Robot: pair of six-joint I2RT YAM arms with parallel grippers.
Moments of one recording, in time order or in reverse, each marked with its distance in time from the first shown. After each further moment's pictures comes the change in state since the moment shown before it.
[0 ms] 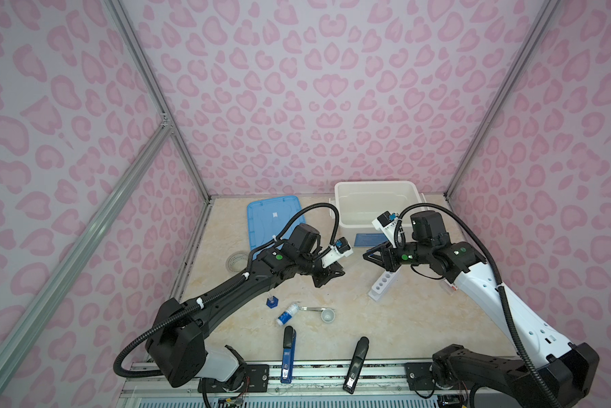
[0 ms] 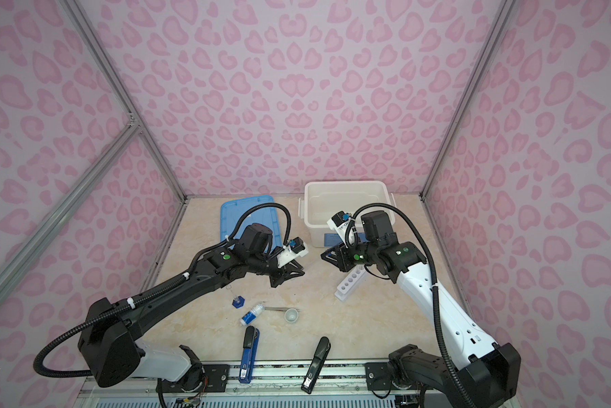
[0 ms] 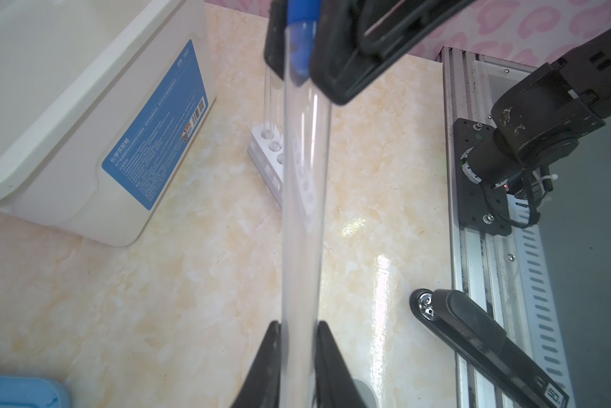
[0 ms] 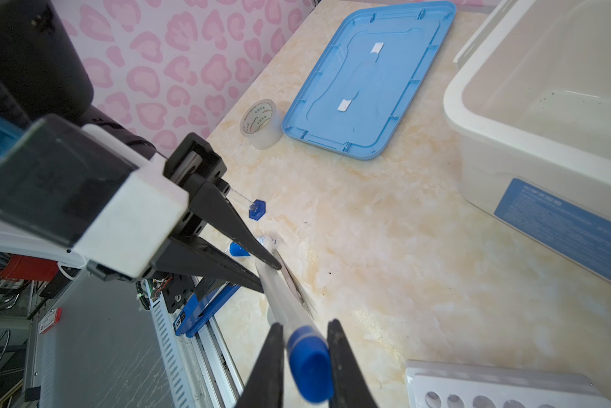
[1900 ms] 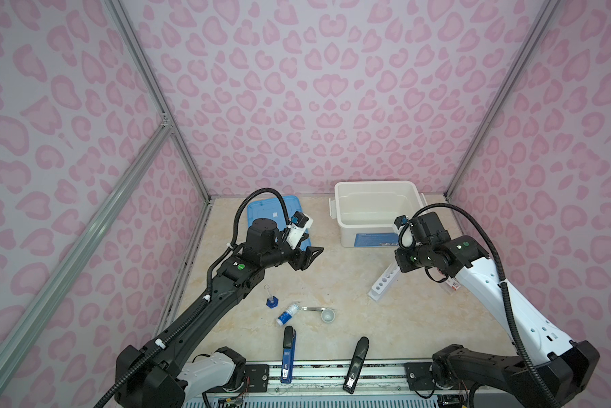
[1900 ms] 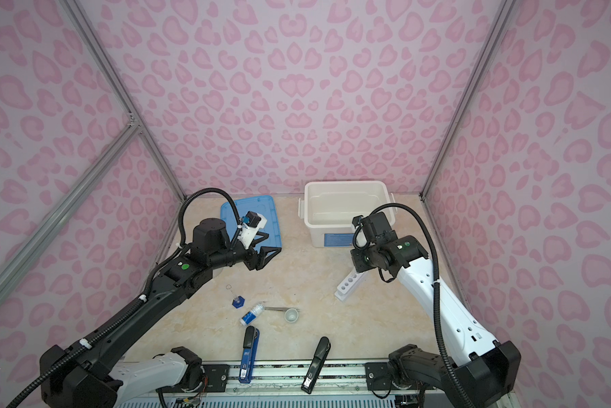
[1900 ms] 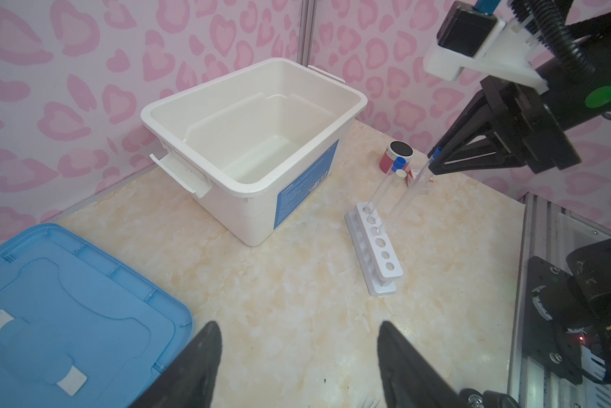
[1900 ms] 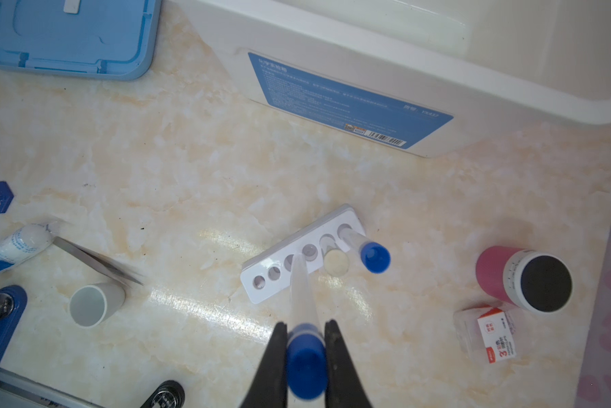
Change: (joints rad) left arm 0.222 -0.268 -0.130 0.182 -0.089 -0.260; right arm -0.005 0.032 0.093 -0.322 0.674 0.033
